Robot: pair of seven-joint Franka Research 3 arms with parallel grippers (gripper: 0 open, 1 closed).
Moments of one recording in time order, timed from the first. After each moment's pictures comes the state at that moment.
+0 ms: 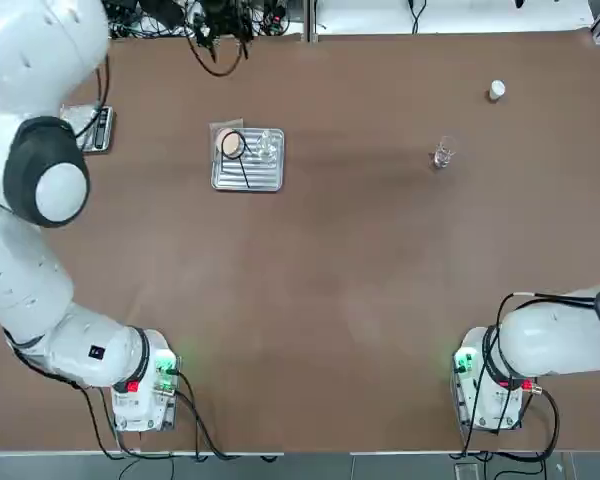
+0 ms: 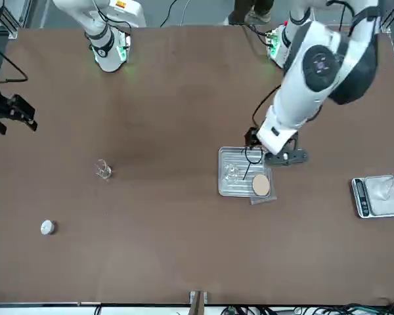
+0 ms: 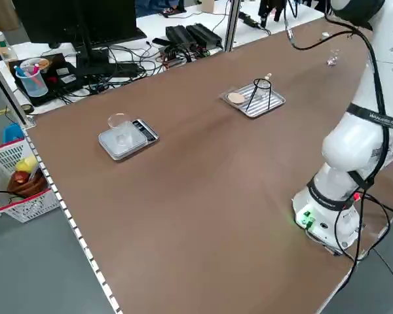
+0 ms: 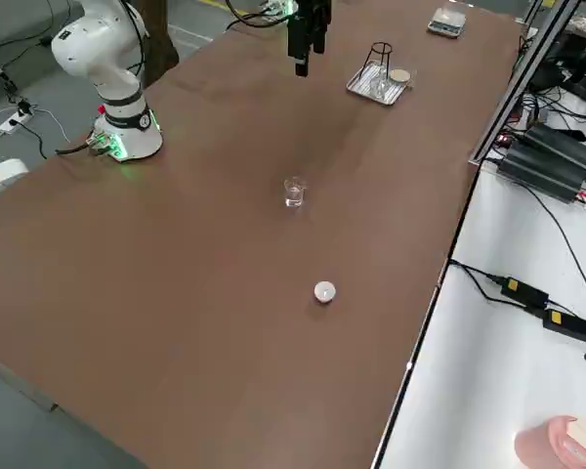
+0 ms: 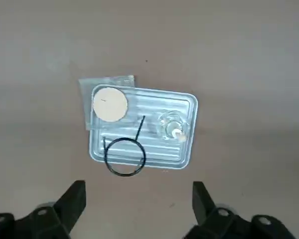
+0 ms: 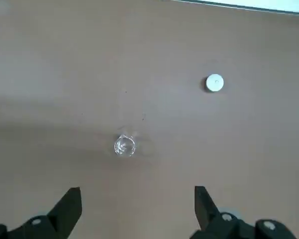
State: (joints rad) left arm -0.30 0.34 -0.25 -1.44 0.04 1.75 -0.61; right arm 0.07 -0.01 -0.10 -1.59 0.00 1.66 -0.16
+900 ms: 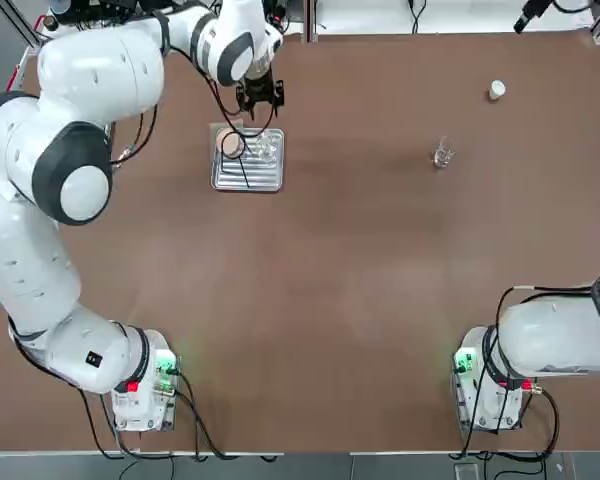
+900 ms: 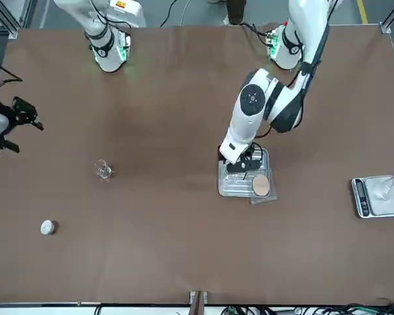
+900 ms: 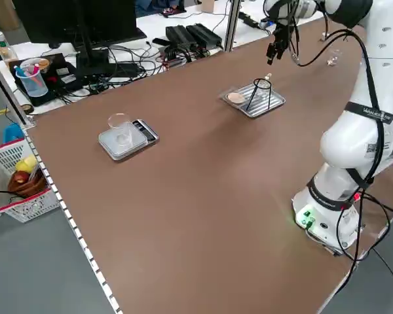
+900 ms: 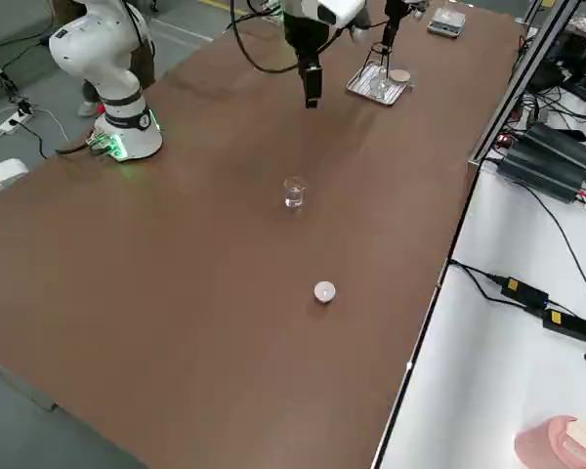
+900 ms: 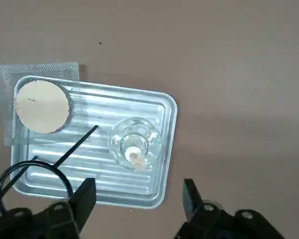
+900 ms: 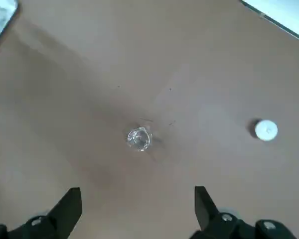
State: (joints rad) left arm -0.39 0.43 -0.25 -1.75 0.14 2.21 -0.78; right arm -0.06 0.08 -0.11 -1.61 0.25 1.65 -0.91
